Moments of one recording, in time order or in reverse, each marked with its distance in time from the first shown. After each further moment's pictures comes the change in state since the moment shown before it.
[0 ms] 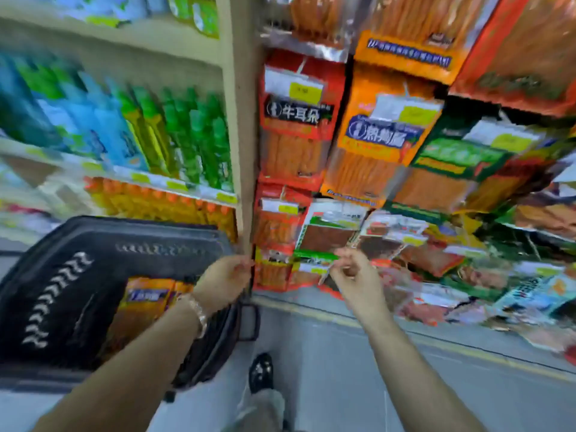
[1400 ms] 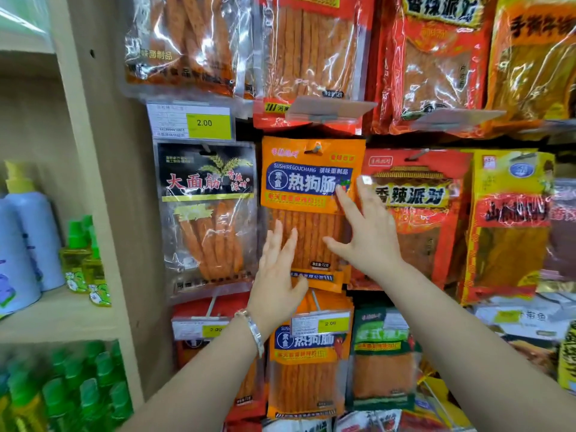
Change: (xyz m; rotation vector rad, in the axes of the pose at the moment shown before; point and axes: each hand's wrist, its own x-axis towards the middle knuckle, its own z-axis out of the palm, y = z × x) left_hand 0.219 0.307 -0.032 0.169 0.344 0.913; right_hand 0.244 -0.212 -0.194 -0.869 0.714 -0.665
